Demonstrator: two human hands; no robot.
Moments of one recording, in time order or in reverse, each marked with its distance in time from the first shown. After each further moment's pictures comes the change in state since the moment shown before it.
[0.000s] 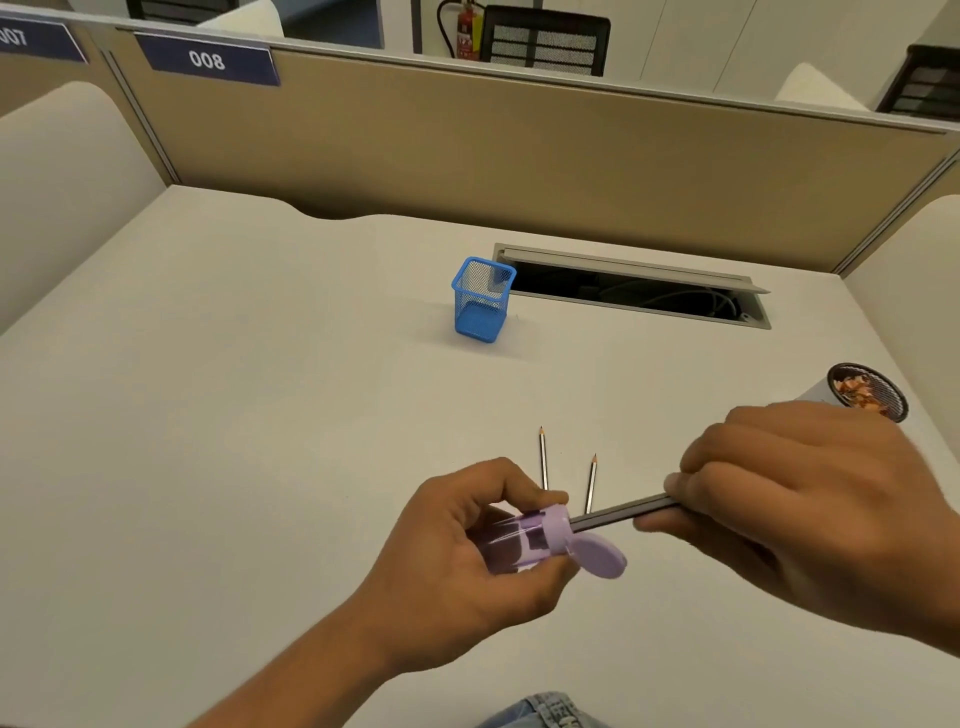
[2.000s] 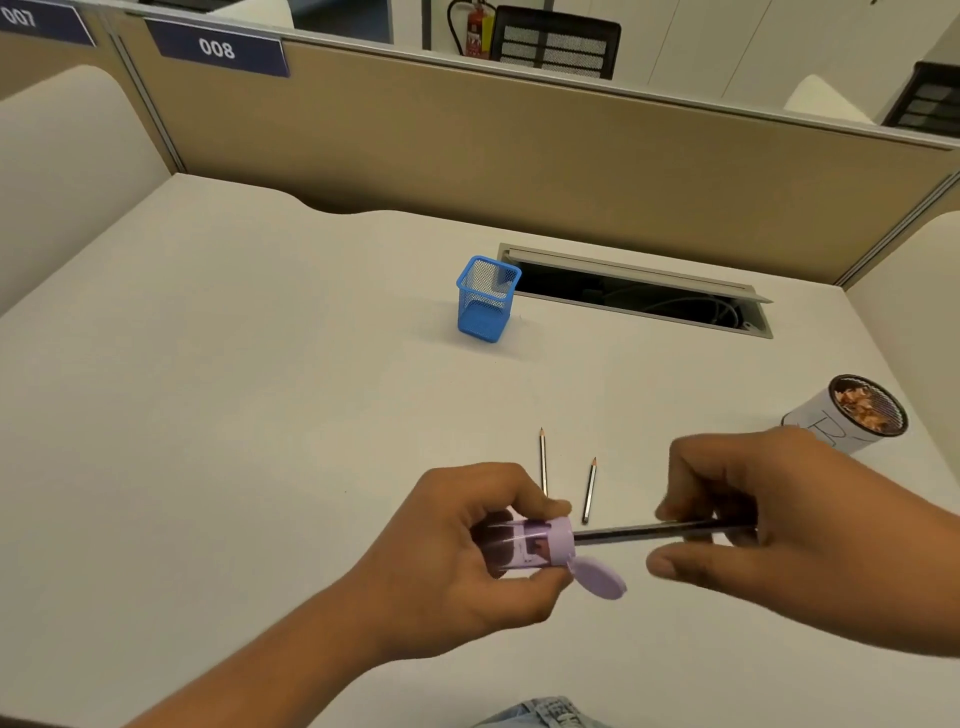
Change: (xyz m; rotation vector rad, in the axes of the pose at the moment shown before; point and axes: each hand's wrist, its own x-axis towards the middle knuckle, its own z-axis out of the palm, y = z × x) left_hand 0.005 0.003 -0.010 0.185 -0.084 0.115; right_hand 0.006 -0.006 -0.007 0.535 -0.395 0.633
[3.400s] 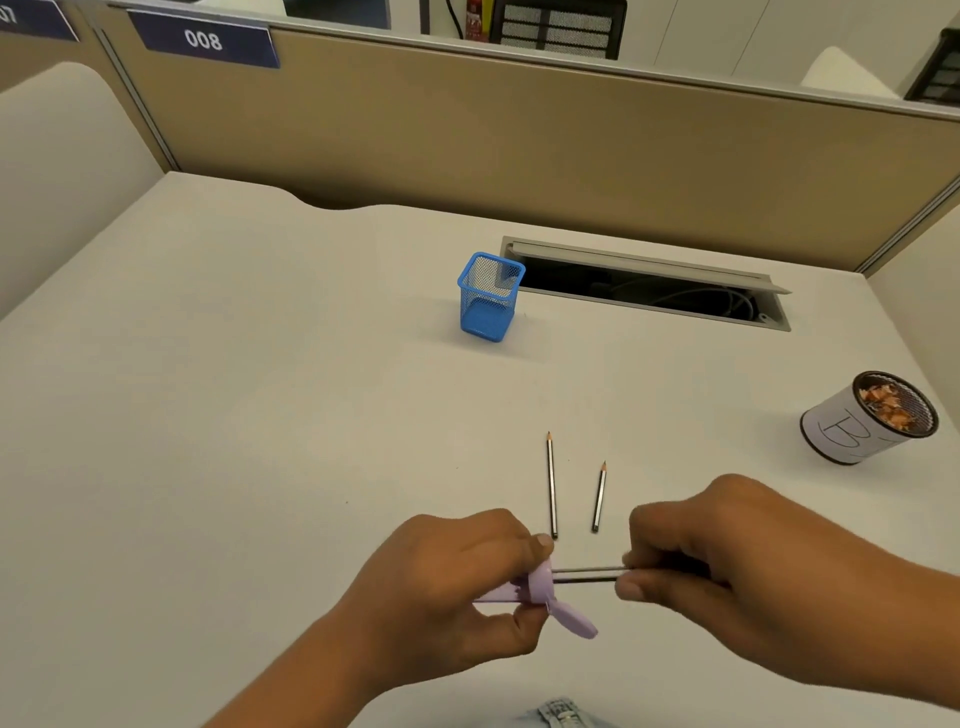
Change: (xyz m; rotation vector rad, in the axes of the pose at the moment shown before) left_hand 0.002 -0.045 0.000 0.468 0.015 0.450; right_hand 0.019 0.003 0.024 -0.075 -0.180 -0.069
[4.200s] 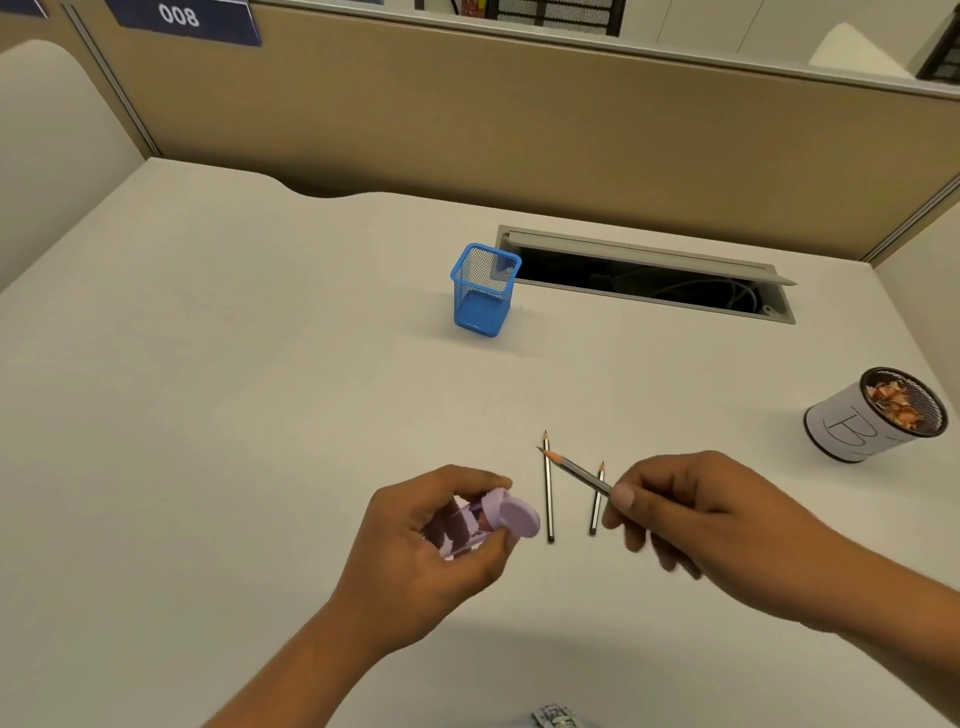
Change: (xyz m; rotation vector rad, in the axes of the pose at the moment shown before) left_hand 0.004 -0.021 0.009 -0.331 0.226 -0.554; right_hand 0.031 0.033 0.019 0.664 0.041 0.281
